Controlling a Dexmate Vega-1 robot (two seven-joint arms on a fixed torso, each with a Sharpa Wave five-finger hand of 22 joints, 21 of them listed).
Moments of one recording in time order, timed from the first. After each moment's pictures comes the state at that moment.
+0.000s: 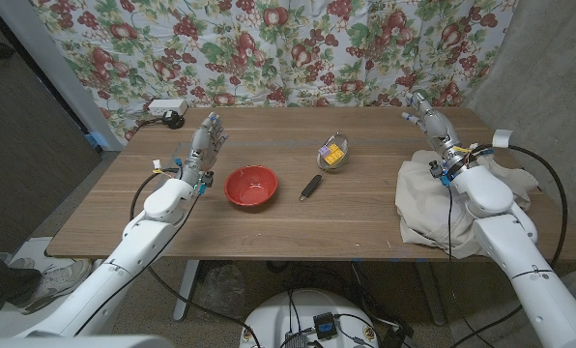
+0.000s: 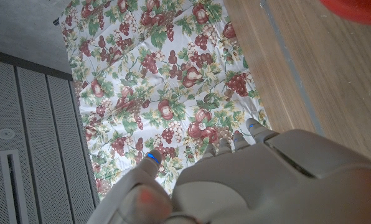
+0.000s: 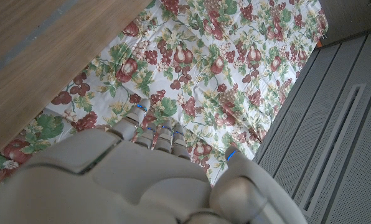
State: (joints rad) left arm 1.06 0.57 0.19 -1.61 -0.56 -0.21 0.02; left_hand 0.01 0.07 0.51 0.19 0.28 -0.17 0.03 0.18 0.17 -0.17 0.00 0.20 0.18 -0.17 0.03 0.18 0.18 -0.07 0.06 0.22 0.19; right arm -1.14 -0.43 0.09 -1.75 0.08 0.25 0.17; right_hand 0.09 0.10 0.26 0.14 0.31 0.06 -0.02 0.21 0.18 0.05 -0.02 0.20 0.19 -0.06 -0.03 0.19 0.18 0.20 -0.04 0.20 0.17
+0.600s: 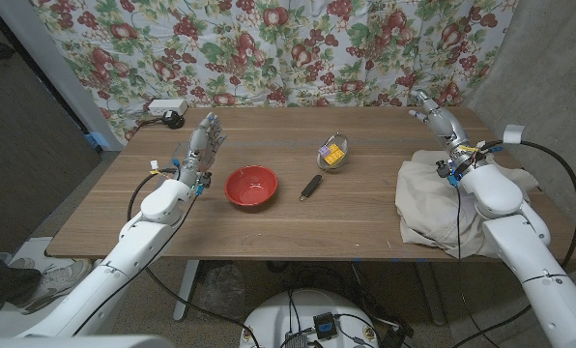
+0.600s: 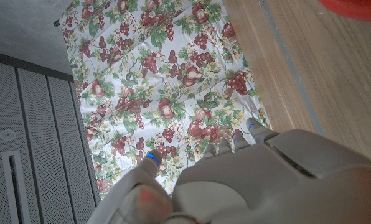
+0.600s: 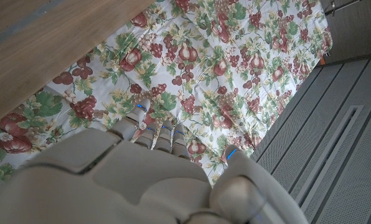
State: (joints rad) left arm 1.07 0.58 0.17 -1.62 -0.56 -0.21 0.02; left_hand 0.01 0.07 0.51 0.19 0.28 -0.17 0.03 0.18 0.17 -0.17 0.00 0.20 0.18 -0.17 0.03 0.18 0.18 -0.07 0.06 0.22 0.19; right arm -1.18 -0.45 0.13 -1.81 -0.01 0.23 0.14; right_hand 0.09 0.10 0.27 0.14 0.31 0.07 -0.02 0.21 0.18 0.05 -0.02 0.20 0.19 -0.06 -0.03 0.19 0.18 0.20 -0.04 0.20 0.17
